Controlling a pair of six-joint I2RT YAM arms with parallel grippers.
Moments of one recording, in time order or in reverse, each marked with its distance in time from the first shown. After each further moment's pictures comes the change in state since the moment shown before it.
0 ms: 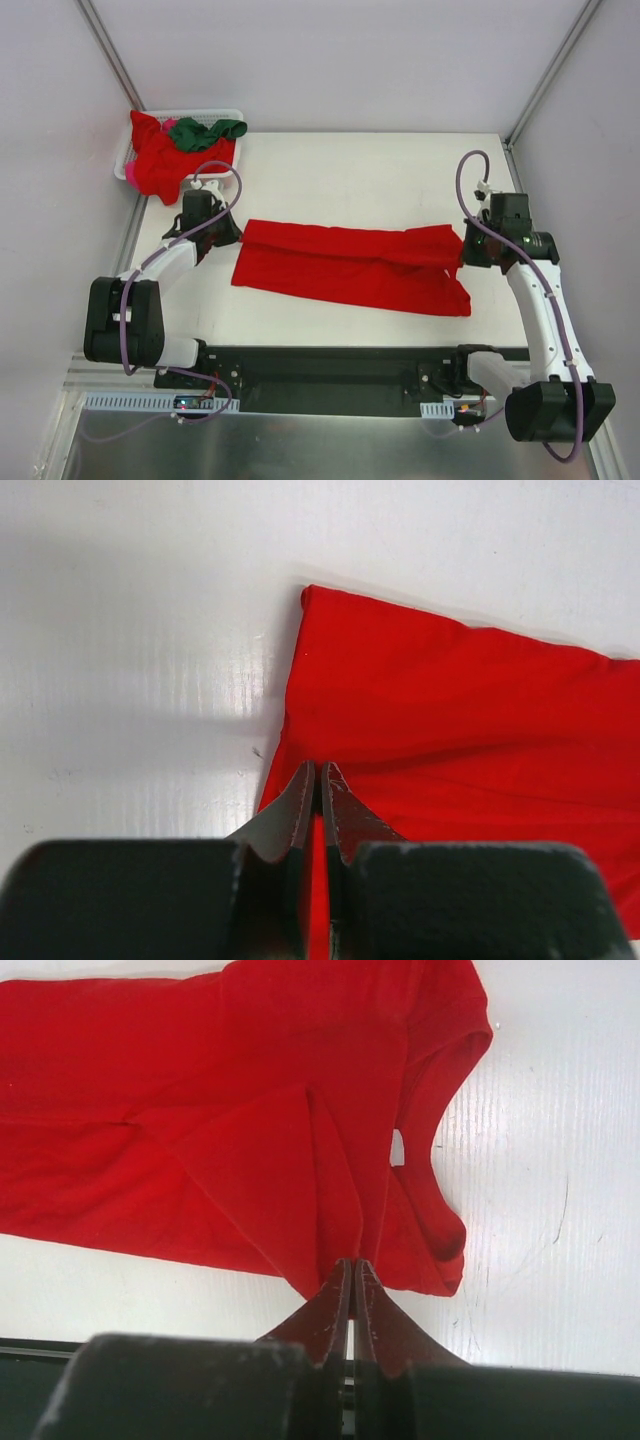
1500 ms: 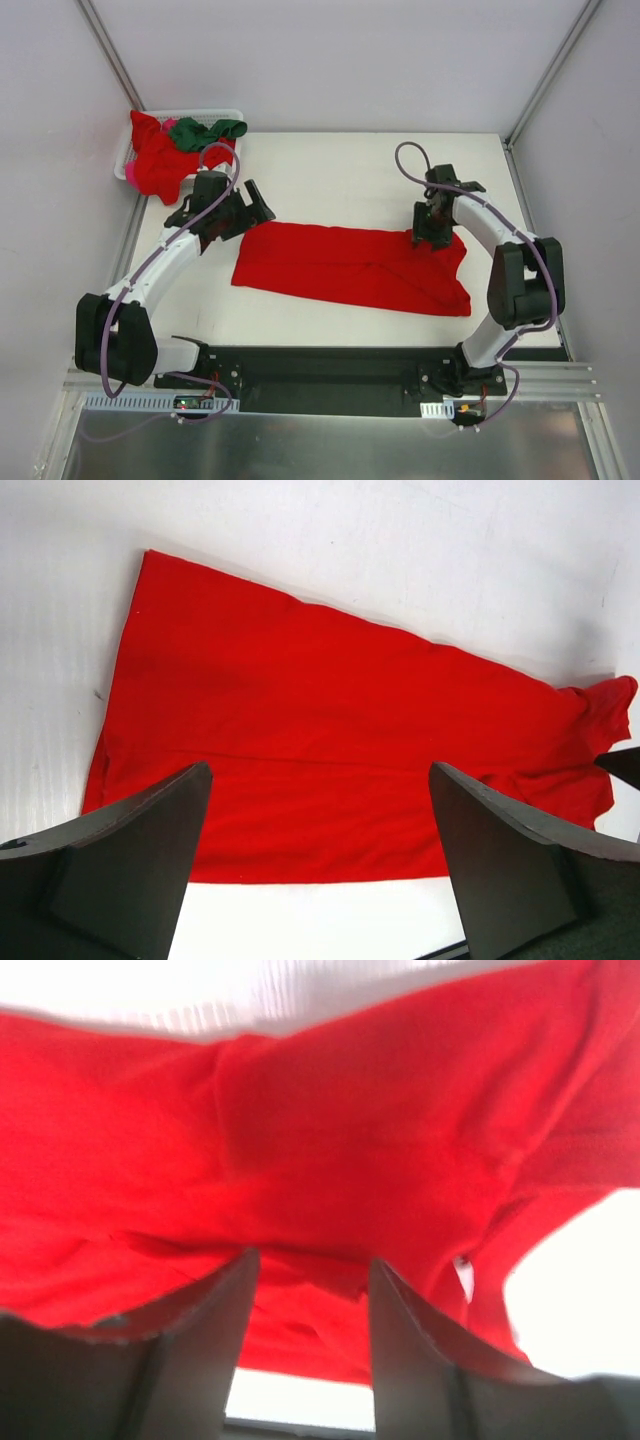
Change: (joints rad) left arm -0.166 -0.080 0.225 -0.299 -0.029 -0.284; right arm 0.195 0.644 0.194 0.134 0.068 0.189
